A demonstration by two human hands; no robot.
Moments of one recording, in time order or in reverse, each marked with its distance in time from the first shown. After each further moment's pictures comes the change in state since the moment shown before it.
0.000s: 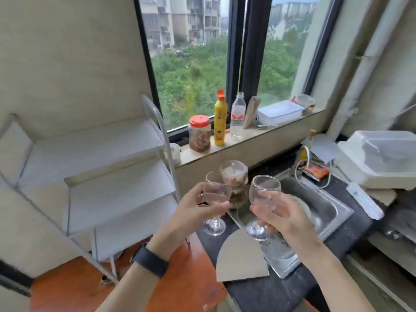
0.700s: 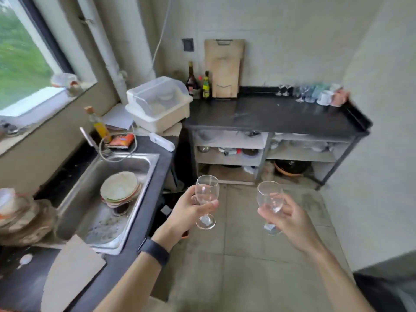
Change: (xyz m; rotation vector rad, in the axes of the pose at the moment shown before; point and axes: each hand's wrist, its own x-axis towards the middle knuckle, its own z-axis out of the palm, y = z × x) left_hand -0.090 -0.060 0.484 0.134 -0.858 -0.118; right_hand -0.384 0.147 -0.335 0.042 1.004 0.298
